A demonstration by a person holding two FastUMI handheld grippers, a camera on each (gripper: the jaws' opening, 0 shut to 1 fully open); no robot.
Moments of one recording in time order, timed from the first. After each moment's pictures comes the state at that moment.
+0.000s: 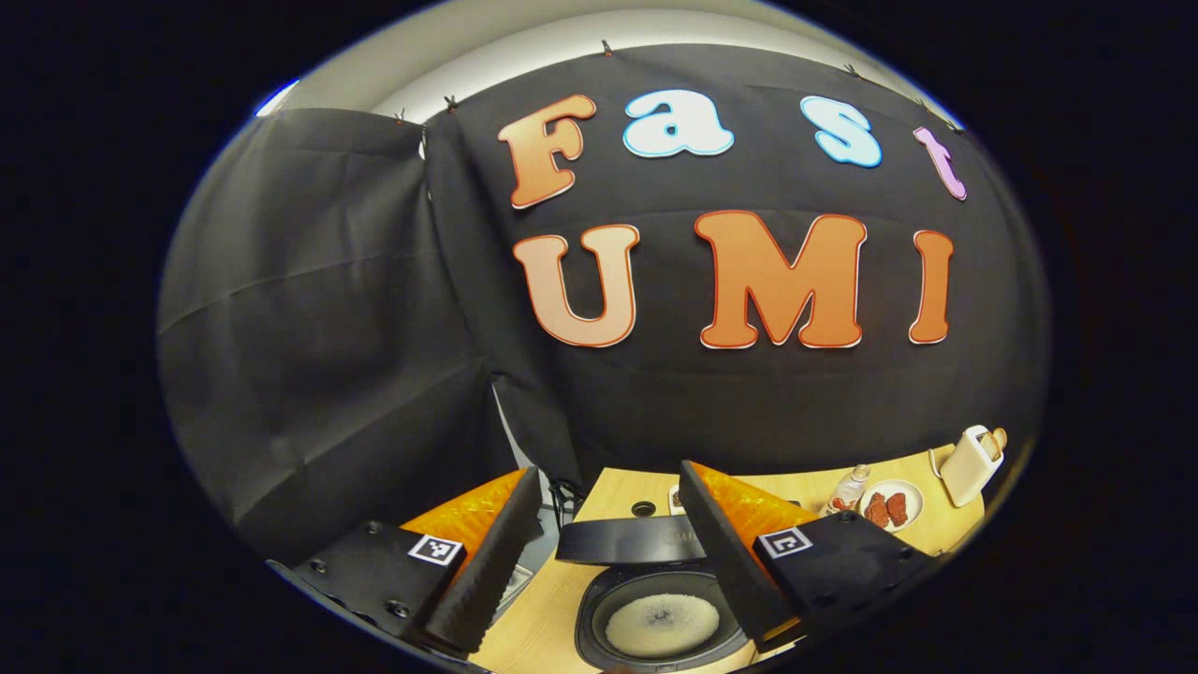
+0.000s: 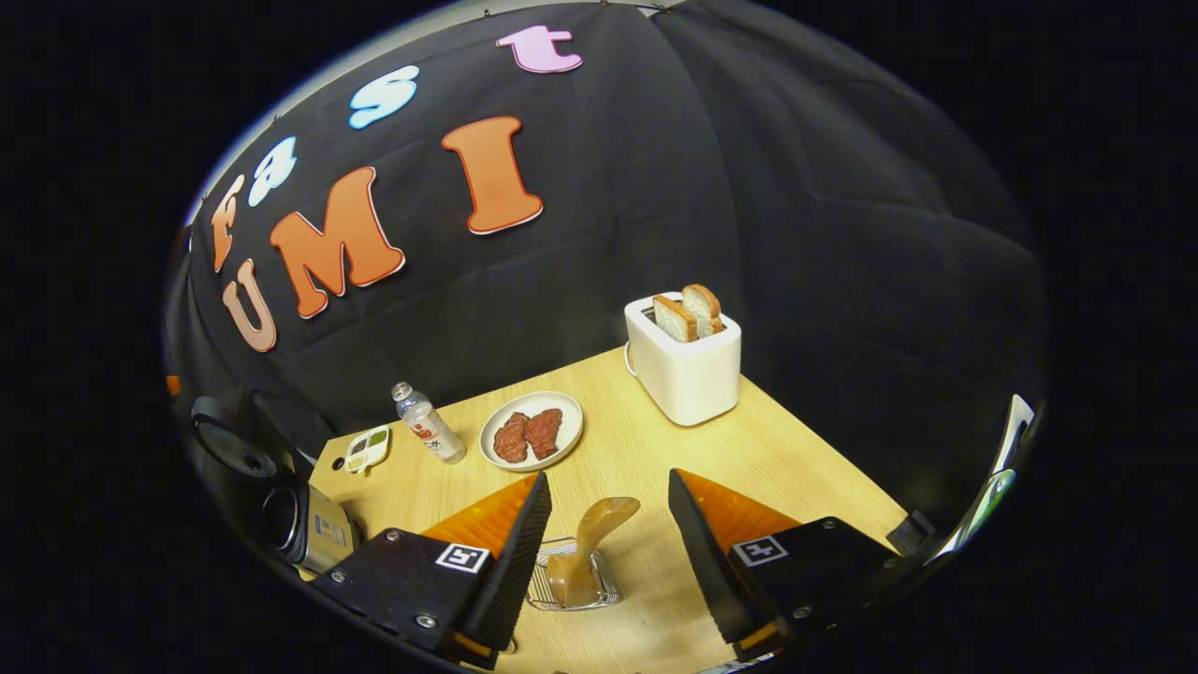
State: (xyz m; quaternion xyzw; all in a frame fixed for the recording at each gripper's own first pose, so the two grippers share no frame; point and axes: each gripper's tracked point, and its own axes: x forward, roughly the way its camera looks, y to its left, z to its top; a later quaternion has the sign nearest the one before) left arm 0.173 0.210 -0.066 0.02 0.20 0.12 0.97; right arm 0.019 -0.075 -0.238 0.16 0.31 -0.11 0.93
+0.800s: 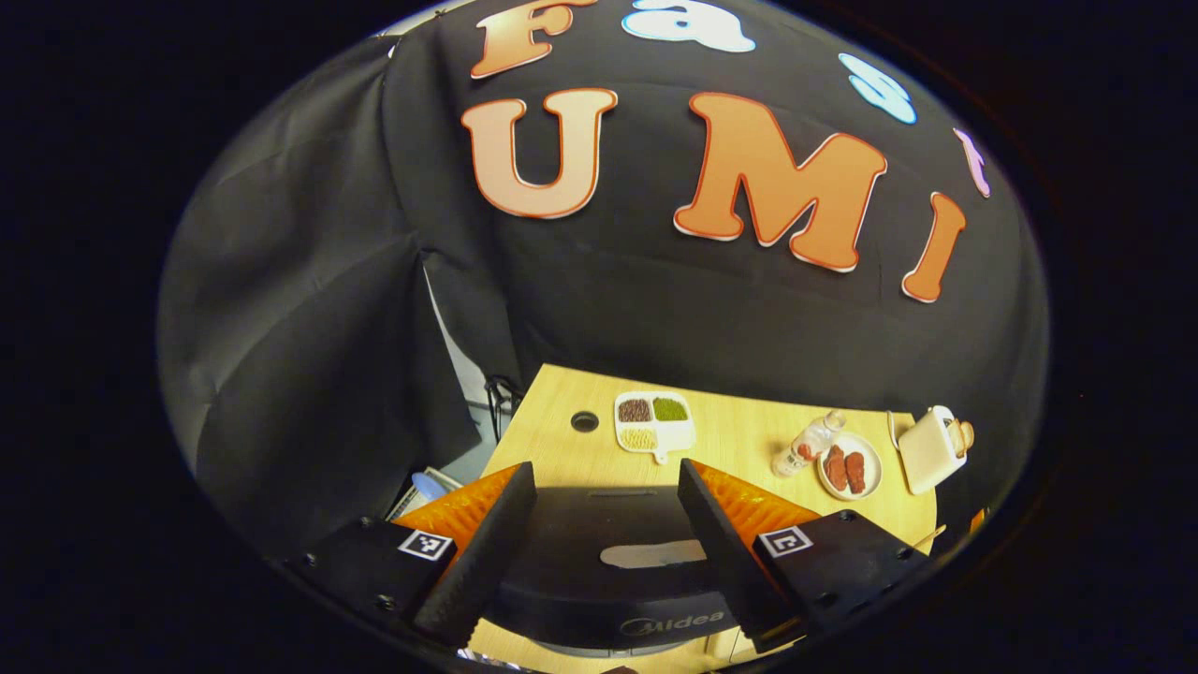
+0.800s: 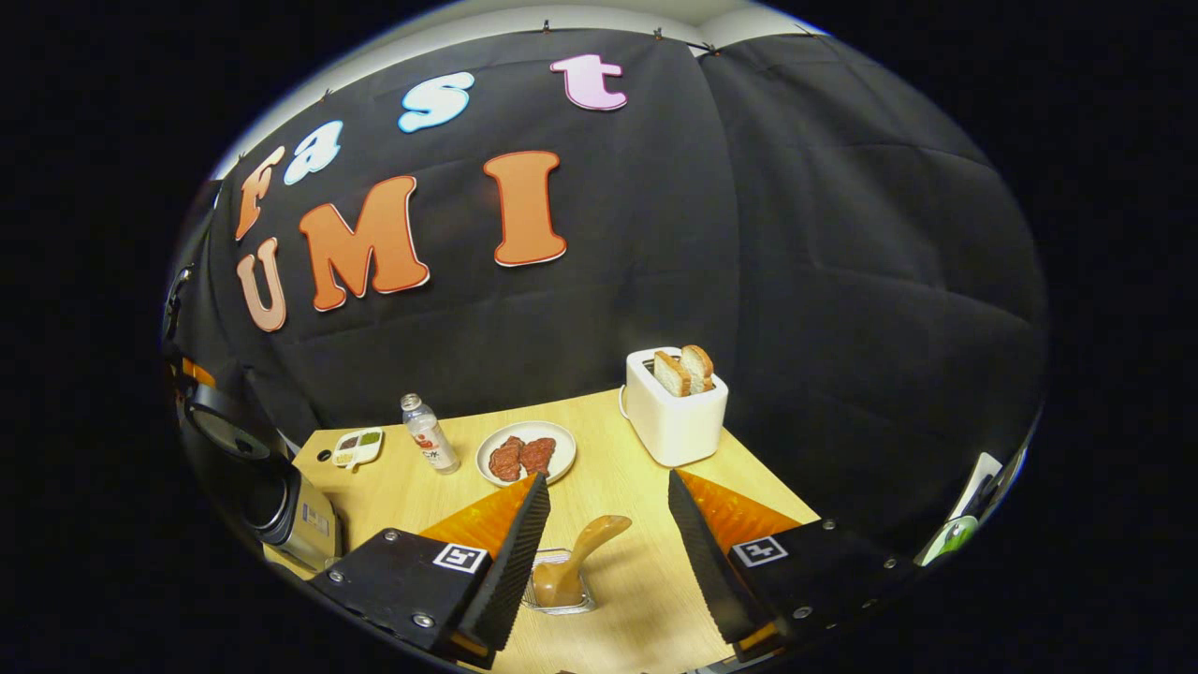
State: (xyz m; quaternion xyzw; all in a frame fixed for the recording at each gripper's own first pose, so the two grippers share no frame) left arm 0.176 0.179 -0.188 -0.07 0.40 0.06 0.91; right arm 0.012 -0.068 -0.195 0.09 0.26 -0.10 0.96
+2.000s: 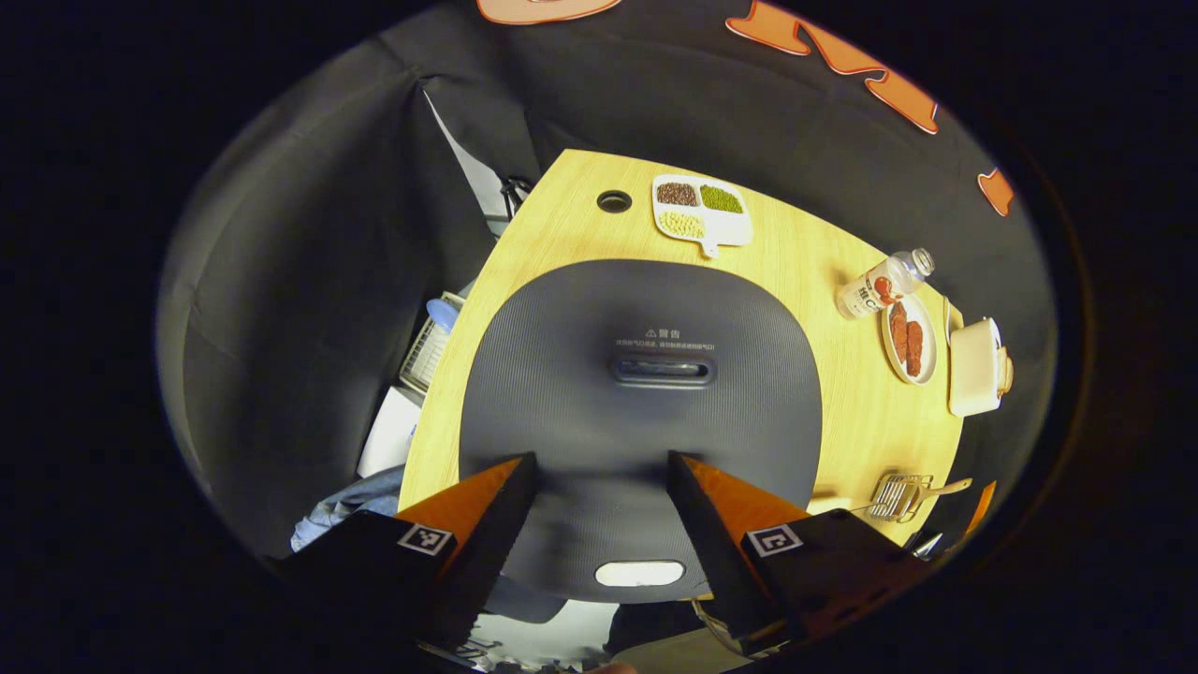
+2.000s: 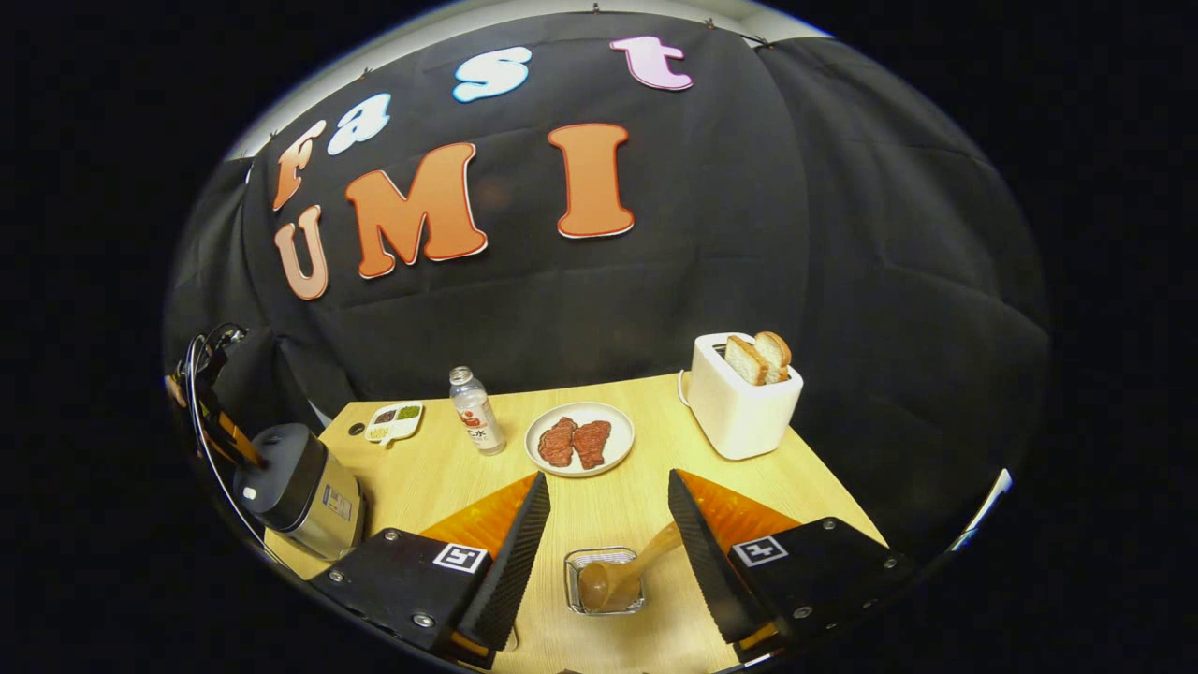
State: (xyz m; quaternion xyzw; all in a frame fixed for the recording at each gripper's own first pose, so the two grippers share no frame) left arm 0.087 0.159 -0.329 -0.08 0.64 0.09 0.76; right arm 0.039 0.000 -0.214 0.08 0.28 -0.02 0.96
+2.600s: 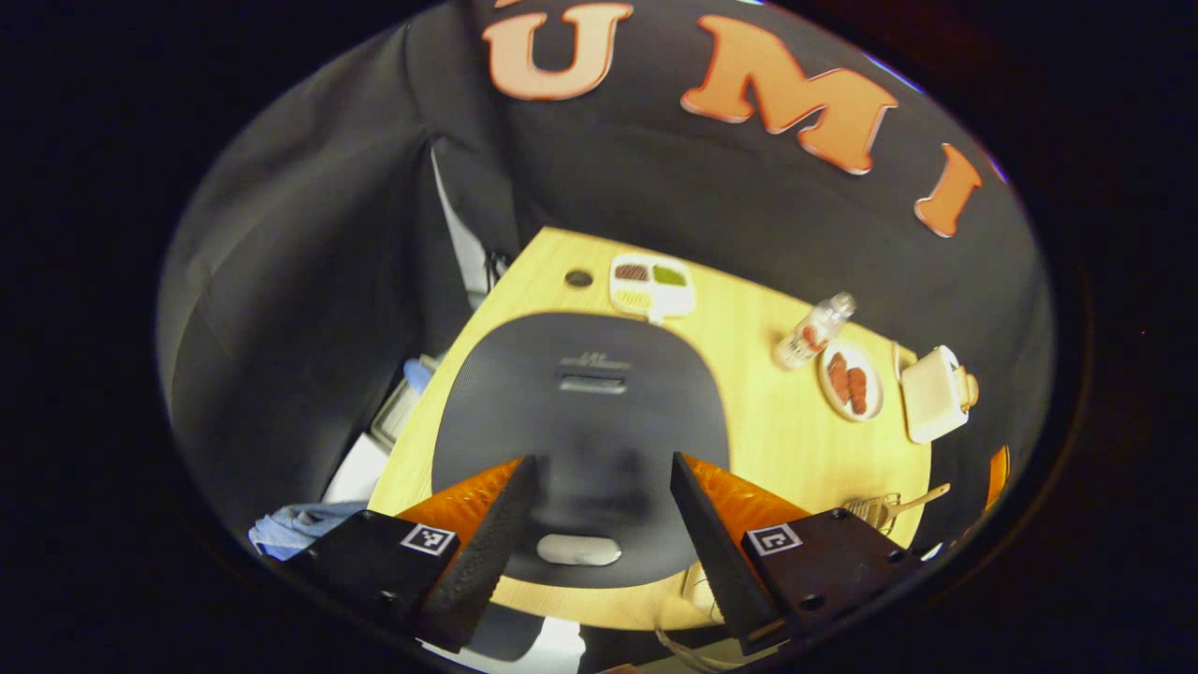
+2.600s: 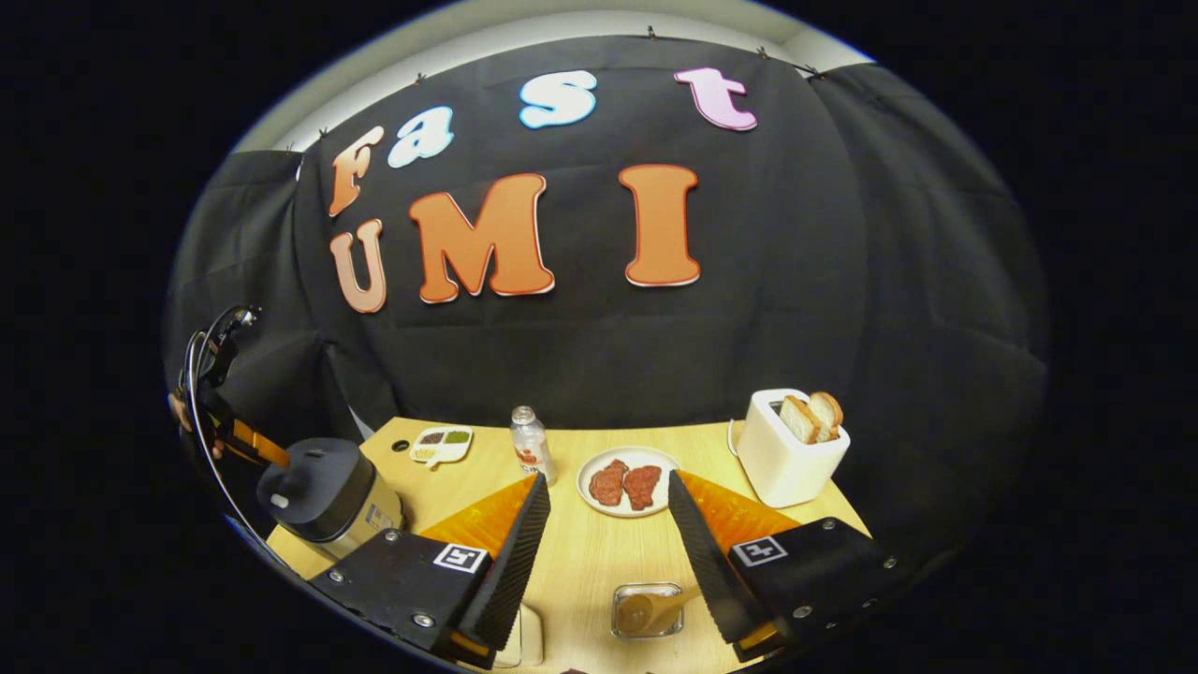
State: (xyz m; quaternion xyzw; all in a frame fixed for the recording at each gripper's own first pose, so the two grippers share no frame) left arm 0.089 0.108 -0.246 -0.09 0.45 0.07 0.88; right arm 0.067 0.049 -0.142 0.06 0.20 0.05 0.98
